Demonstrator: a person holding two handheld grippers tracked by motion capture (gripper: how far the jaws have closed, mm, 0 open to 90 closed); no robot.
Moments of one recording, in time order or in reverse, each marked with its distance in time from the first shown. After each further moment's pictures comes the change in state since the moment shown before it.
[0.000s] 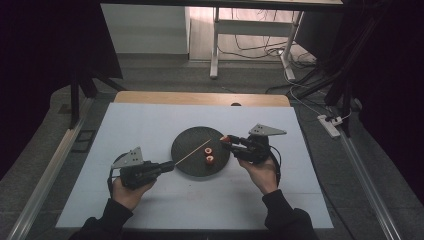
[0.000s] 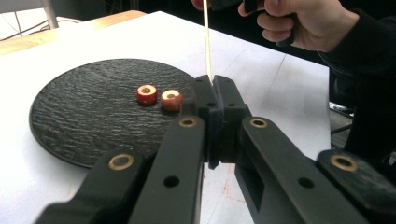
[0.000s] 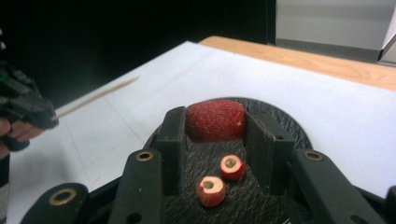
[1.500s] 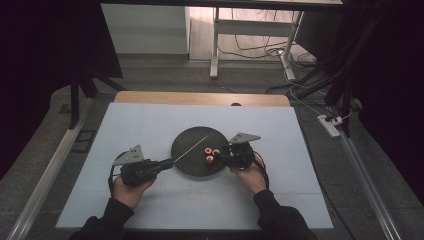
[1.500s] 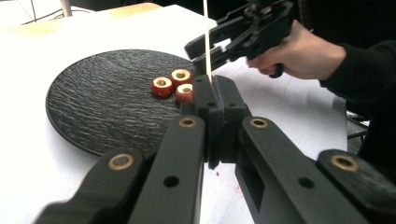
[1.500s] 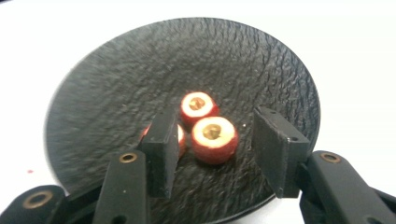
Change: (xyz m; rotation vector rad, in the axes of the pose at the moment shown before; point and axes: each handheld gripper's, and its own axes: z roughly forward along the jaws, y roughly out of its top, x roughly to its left) left arm 0.007 -0.003 0.005 0.015 0.039 -0.047; right arm -0.010 -0.040 0.052 0.204 -0.125 -0.110
